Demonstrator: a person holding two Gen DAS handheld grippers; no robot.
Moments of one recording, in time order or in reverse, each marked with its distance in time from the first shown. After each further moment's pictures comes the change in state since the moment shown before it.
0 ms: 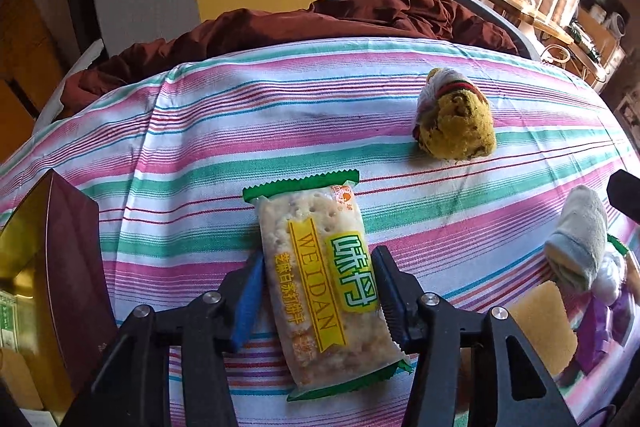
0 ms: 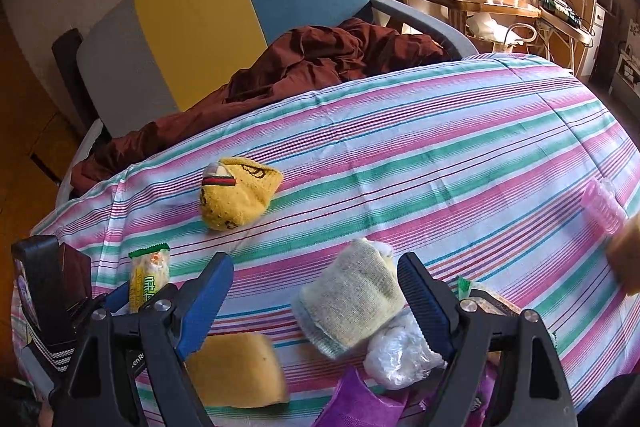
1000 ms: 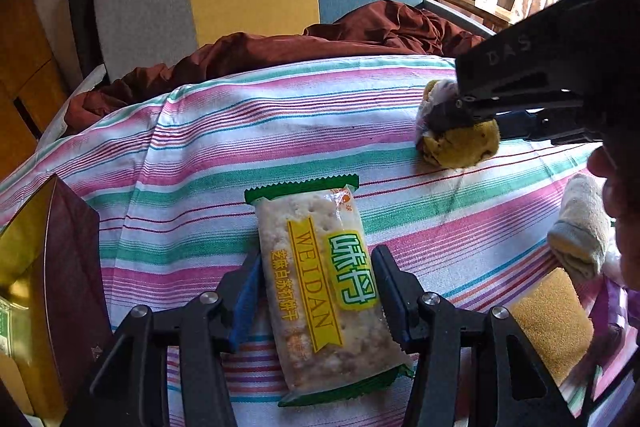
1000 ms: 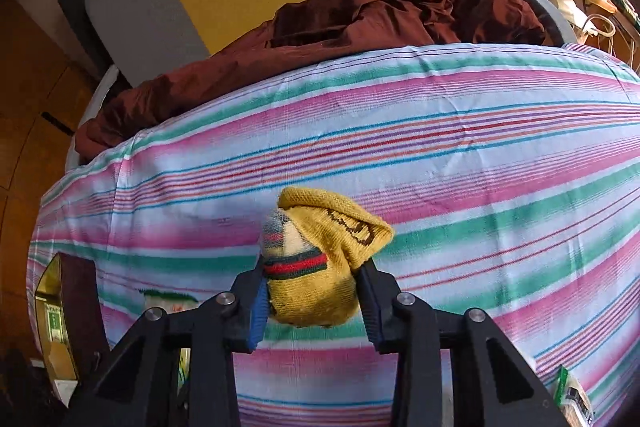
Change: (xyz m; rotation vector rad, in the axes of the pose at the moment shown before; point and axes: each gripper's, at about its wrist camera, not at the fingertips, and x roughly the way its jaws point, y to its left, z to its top) left arm 0.001 -0.005 -0.012 0.031 -0.114 0.003; right arm 0.089 0.054 0.039 -0.124 0.253 0.082
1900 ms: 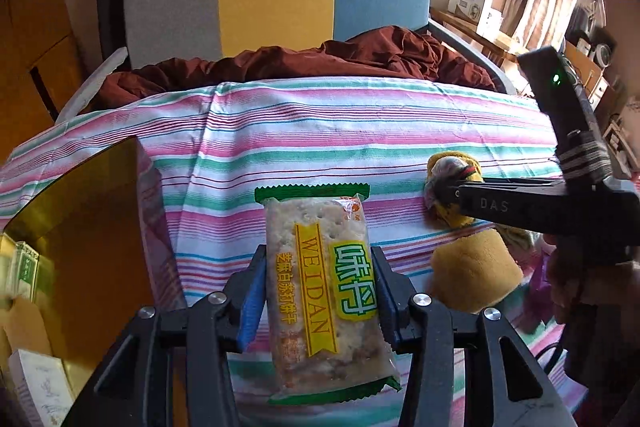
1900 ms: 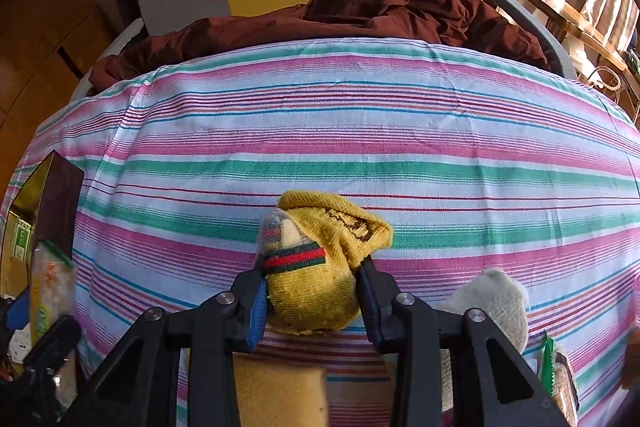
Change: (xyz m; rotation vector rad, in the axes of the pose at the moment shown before) left arm -0.090 0.032 -0.026 -0.105 -0.017 -0.045; right arm -0.005 0.007 -0.049 -0.173 -0.043 -0.054
